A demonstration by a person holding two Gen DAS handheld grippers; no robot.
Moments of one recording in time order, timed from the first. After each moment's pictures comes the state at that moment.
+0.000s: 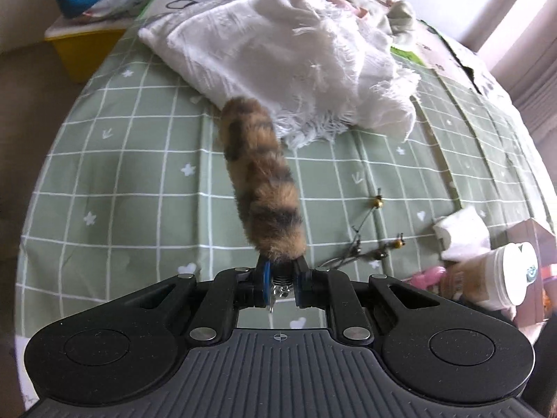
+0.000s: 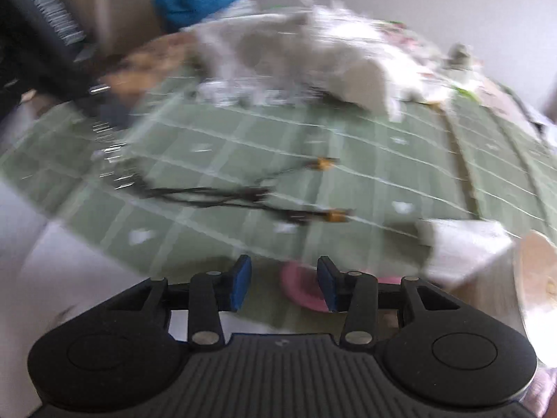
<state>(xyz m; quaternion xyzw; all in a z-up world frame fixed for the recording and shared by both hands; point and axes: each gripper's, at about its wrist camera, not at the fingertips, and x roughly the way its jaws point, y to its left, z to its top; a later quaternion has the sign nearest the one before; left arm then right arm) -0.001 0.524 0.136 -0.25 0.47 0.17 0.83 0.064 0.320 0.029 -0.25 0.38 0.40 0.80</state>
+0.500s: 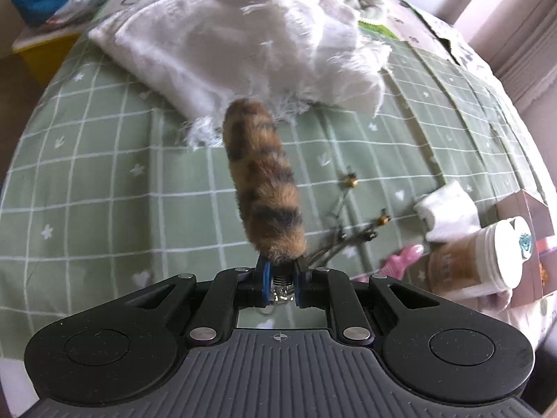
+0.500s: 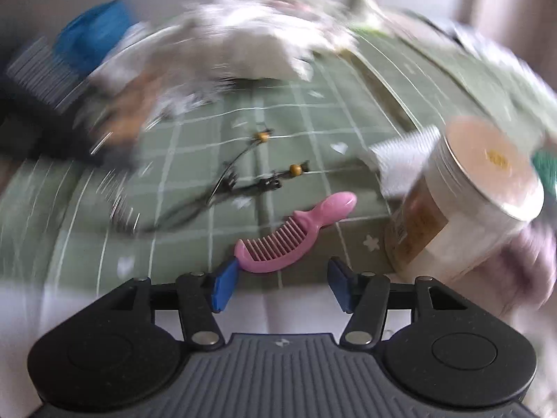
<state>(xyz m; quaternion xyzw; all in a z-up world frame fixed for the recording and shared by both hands) 0.019 0.503 0.120 -0.22 0.50 0.13 0.83 0.066 0.301 0.032 -0.08 0.45 0.21 0.87</state>
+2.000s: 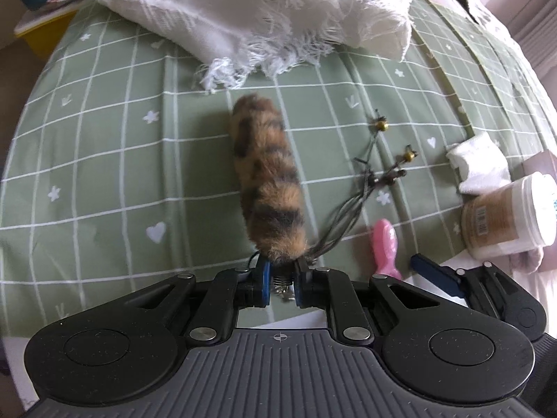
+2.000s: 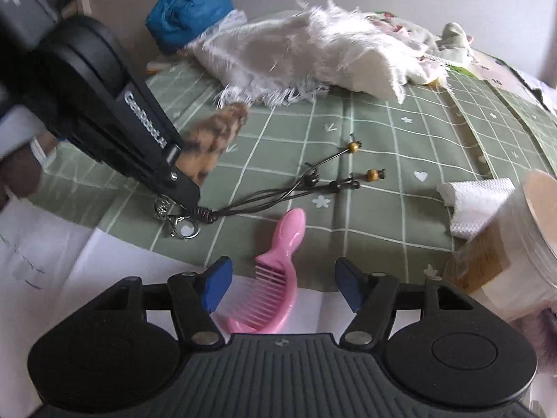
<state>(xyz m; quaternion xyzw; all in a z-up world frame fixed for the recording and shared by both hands) 0.010 0.499 0.097 -0.20 0.56 0.13 0.80 0.045 0.315 0.030 -0.19 0.40 0.37 0.82</state>
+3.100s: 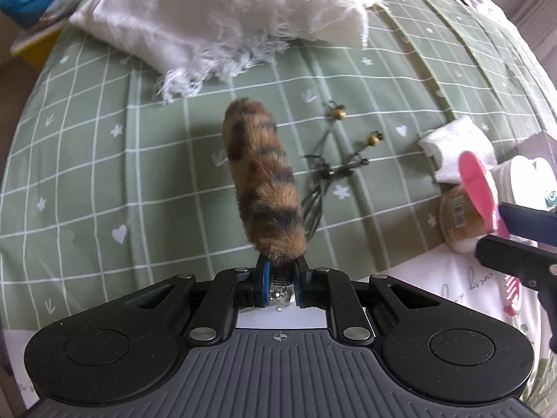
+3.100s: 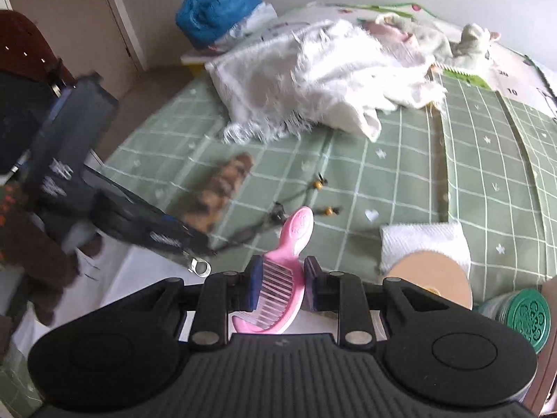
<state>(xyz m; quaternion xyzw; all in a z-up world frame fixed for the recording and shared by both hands) 0.034 0.447 0.109 -0.16 0.57 0.13 0.80 0.110 0.263 0.134 -0.17 0.44 0.44 0.76</state>
